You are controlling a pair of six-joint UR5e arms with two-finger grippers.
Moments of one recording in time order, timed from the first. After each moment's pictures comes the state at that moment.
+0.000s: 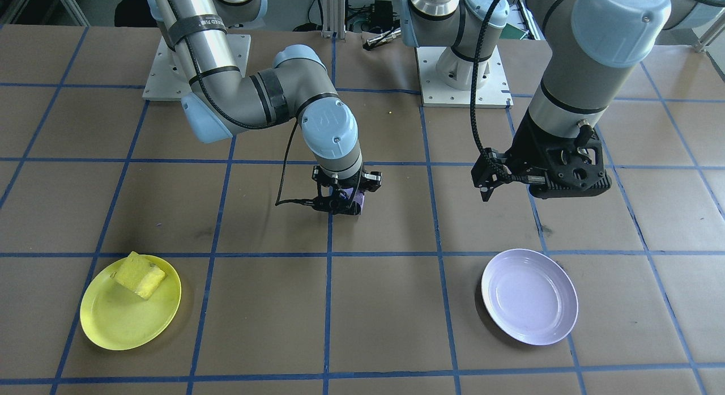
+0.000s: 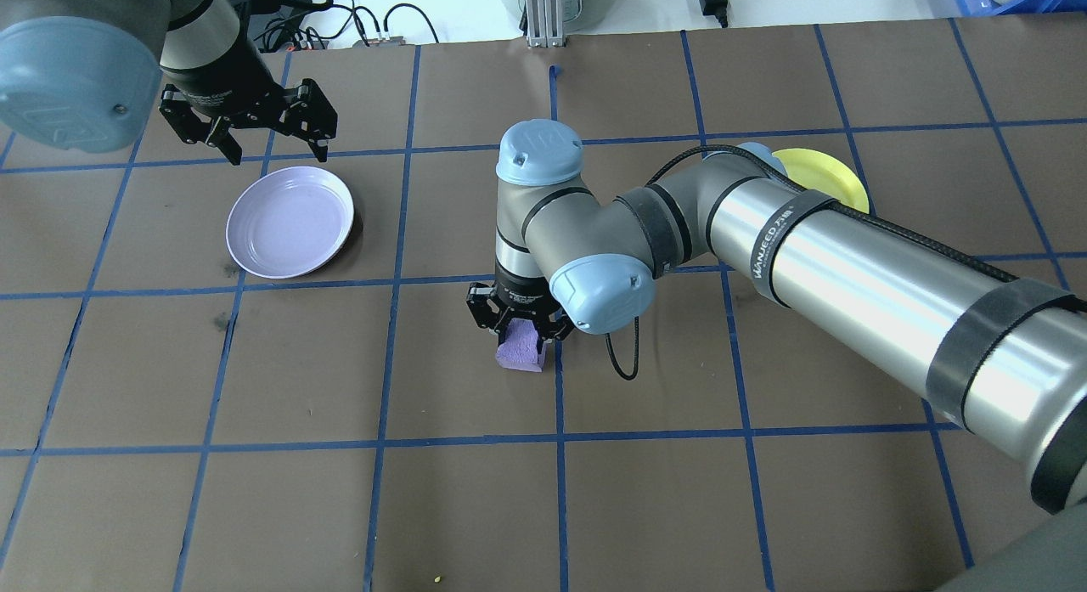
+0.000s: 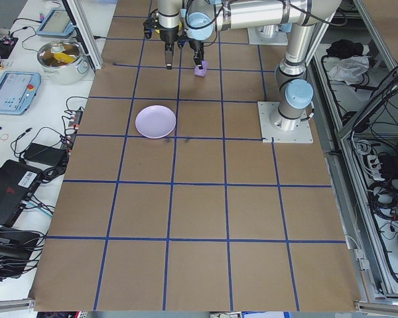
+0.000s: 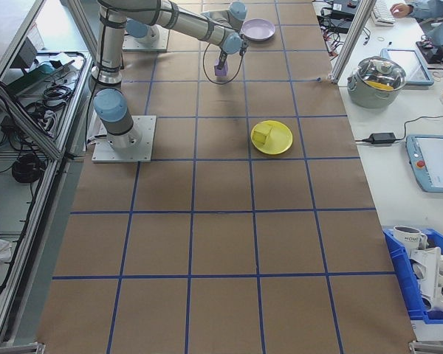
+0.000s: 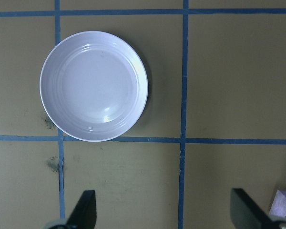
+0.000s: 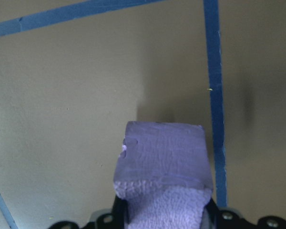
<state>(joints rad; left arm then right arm) -1.52 -1.70 -1.55 -1.39 1.63 0.02 2.01 -1.14 1.72 -2.01 -1.34 0.59</state>
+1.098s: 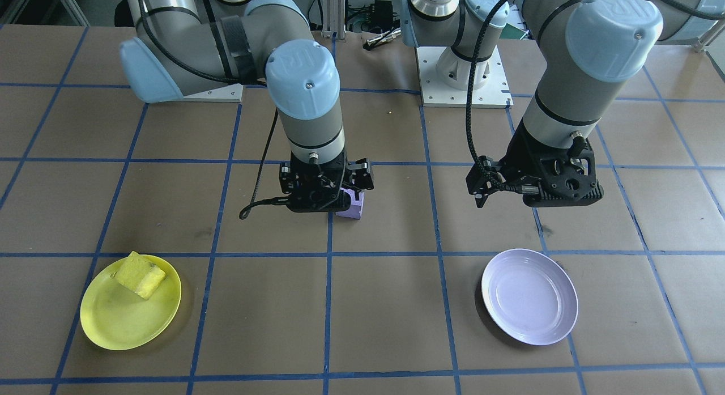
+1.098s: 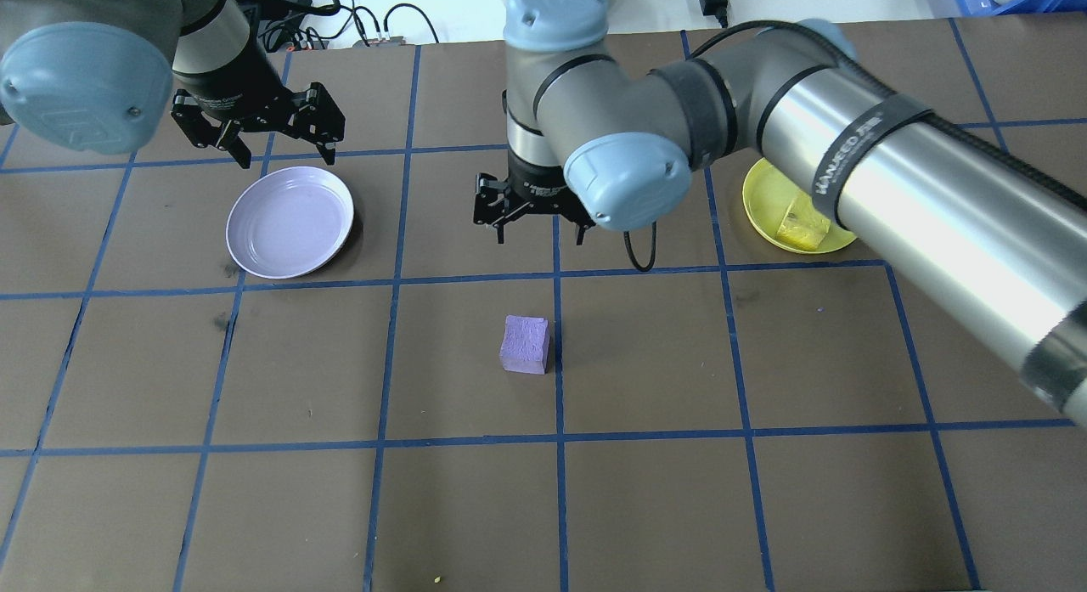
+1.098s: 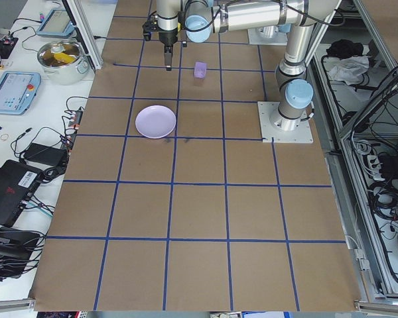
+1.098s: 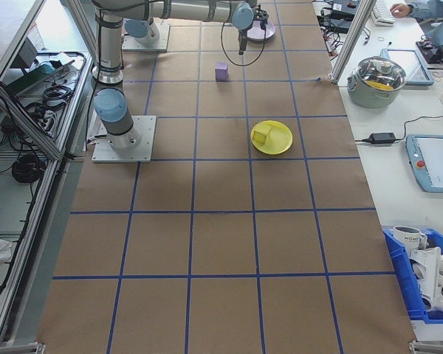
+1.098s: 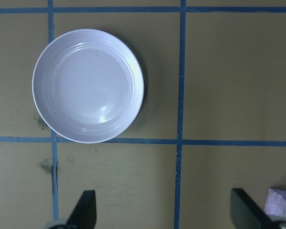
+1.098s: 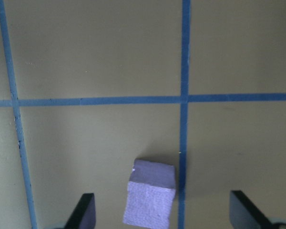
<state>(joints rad) -1.53 -1.72 -1.56 -1.37 1.61 0.01 1.93 -1.23 1.50 -1.83 -1.46 0.36</state>
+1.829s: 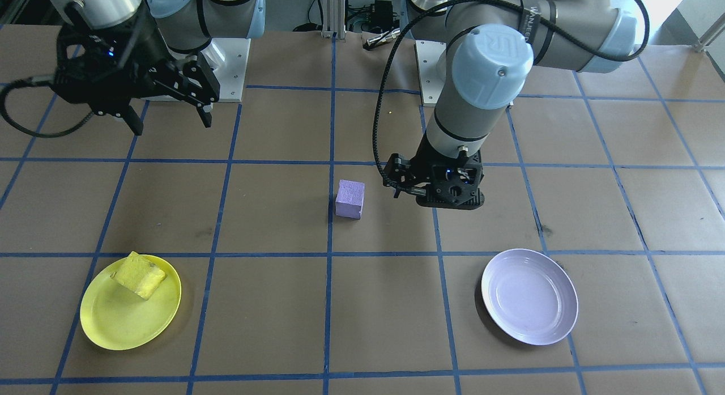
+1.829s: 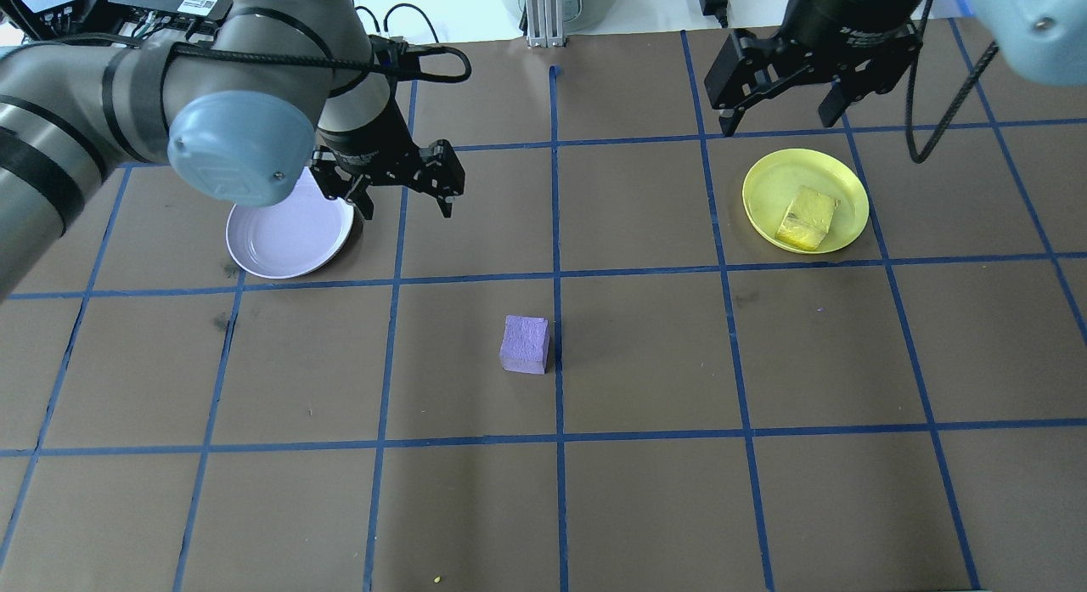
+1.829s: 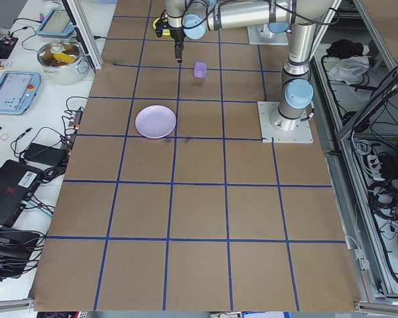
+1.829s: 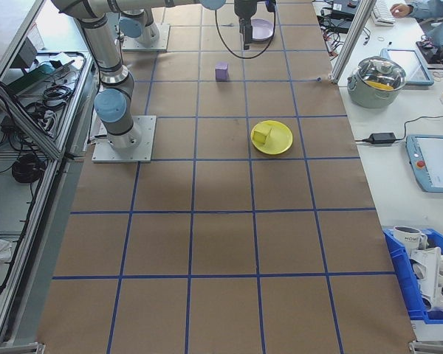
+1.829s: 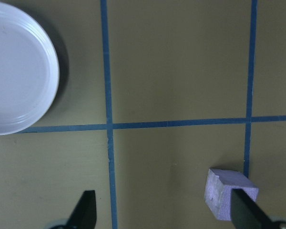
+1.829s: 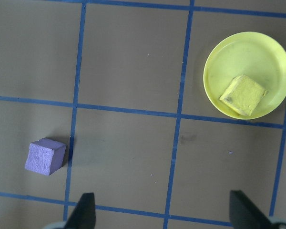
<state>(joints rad) -1.70 -1.77 -1.63 -1.35 1.53 -0.09 1.59 -1.56 1.46 -1.56 -1.49 -0.08</state>
